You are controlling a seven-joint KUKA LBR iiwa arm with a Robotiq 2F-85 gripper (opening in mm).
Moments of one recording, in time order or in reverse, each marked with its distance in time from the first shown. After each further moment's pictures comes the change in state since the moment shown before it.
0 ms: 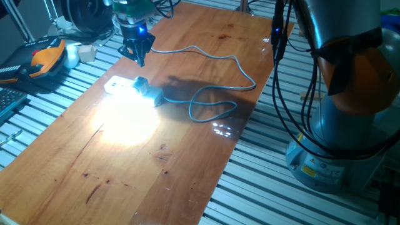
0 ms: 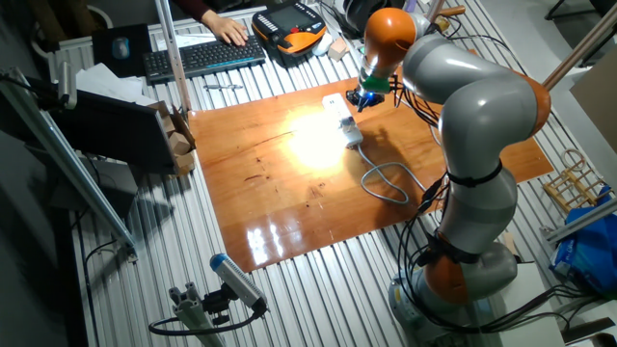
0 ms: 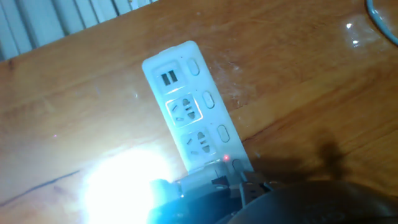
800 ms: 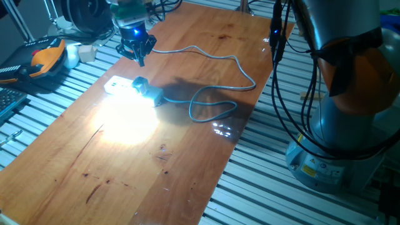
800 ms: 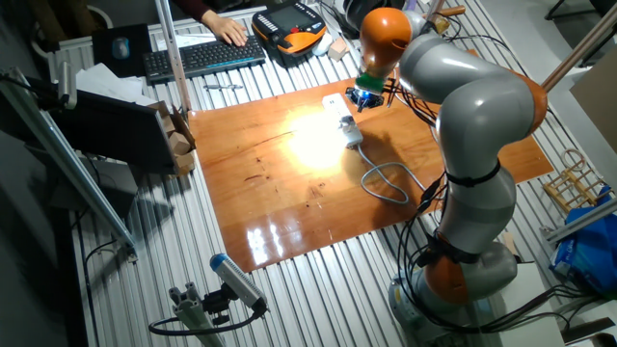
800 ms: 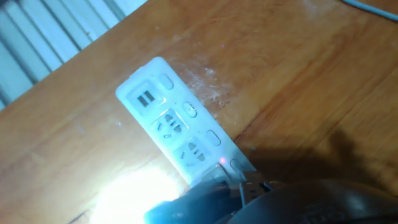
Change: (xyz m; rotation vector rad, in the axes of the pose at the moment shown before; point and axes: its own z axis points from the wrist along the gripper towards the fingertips) arm 0.000 -0.001 0.000 0.022 0.000 0.273
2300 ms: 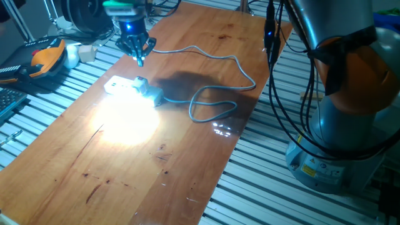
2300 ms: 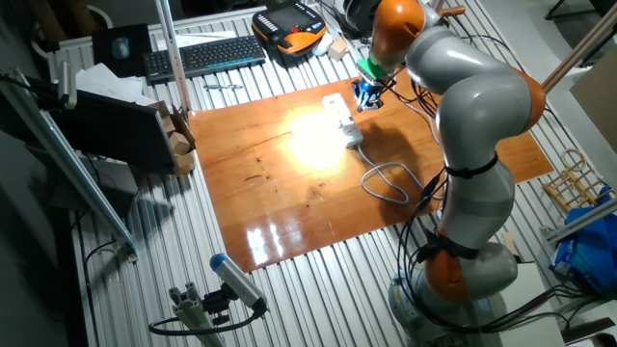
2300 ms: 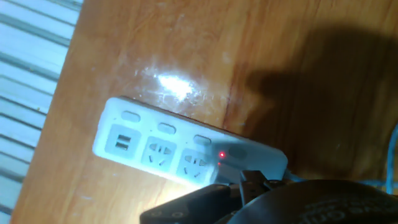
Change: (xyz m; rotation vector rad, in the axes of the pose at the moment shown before) arm -0.001 0.001 0.001 0.040 0.099 0.515
